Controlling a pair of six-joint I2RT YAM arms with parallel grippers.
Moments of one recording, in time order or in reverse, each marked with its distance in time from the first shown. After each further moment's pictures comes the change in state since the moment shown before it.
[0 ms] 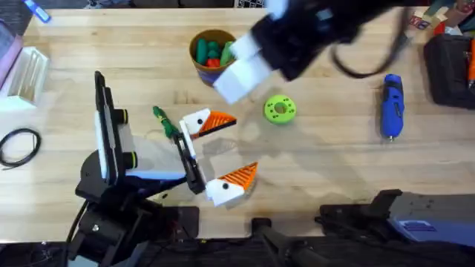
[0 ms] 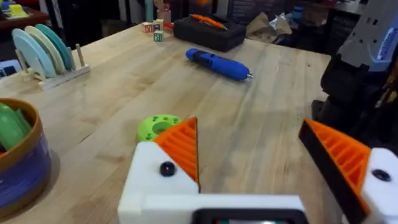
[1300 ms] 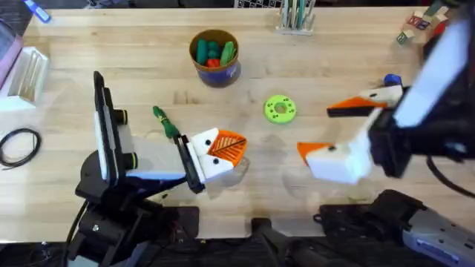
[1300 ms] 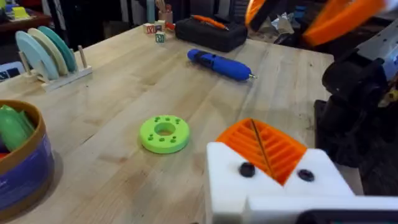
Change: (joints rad) left arm 0.000 0.000 0.000 0.001 -0.006 0.009; right arm -0.139 -0.702 -0.664 0.104 -0.085 -0.013
